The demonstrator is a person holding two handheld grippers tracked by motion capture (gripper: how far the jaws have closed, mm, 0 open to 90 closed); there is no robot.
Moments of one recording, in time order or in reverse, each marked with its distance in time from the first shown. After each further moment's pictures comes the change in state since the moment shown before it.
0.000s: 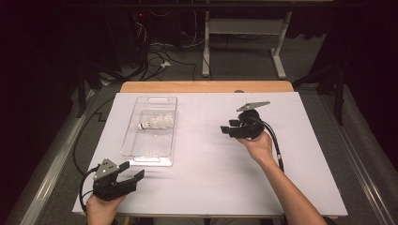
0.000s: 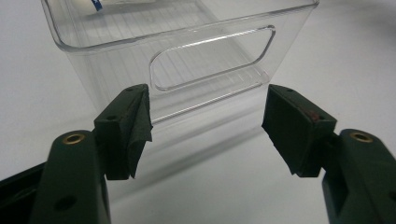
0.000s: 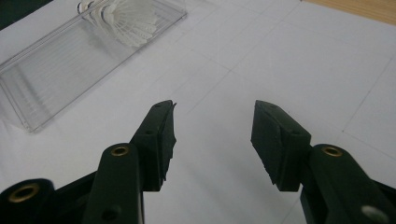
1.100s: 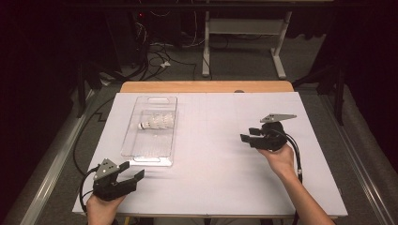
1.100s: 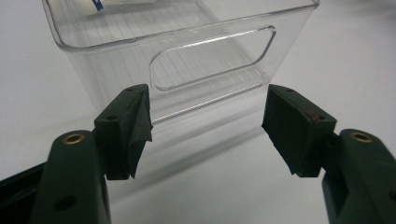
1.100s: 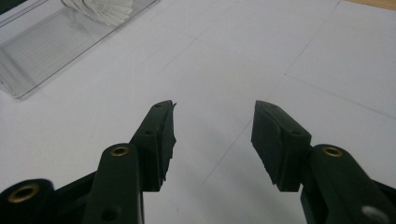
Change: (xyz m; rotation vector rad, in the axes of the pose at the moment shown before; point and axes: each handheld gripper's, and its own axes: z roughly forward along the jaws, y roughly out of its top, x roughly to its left) left arm 0.000 0.000 0.000 -0.001 0.004 -0.003; right arm -0.020 -0.047 -0.046 -0.043 -0.057 0.029
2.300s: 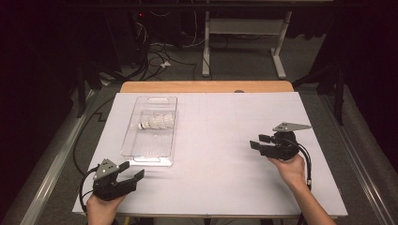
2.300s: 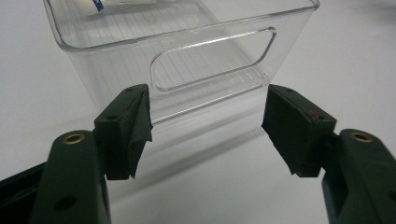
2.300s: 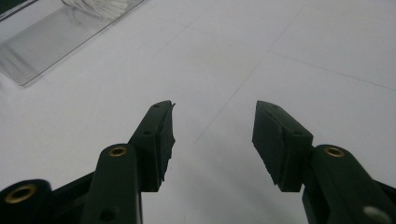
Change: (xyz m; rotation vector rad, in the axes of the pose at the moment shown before) left arm 0.000 0.000 0.000 -0.004 -0.002 -0.005; right arm -0.007 -0.030 -0.025 -0.033 -0.012 0.033
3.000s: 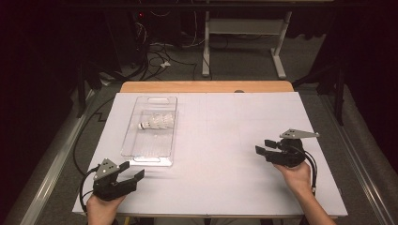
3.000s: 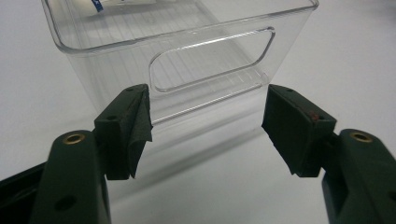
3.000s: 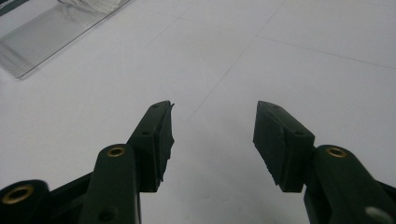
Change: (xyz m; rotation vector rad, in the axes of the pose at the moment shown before) left arm -0.001 0.000 0.000 0.001 0.003 0.007; right arm -0.002 -0.020 -0.014 -0.017 -0.024 0.028
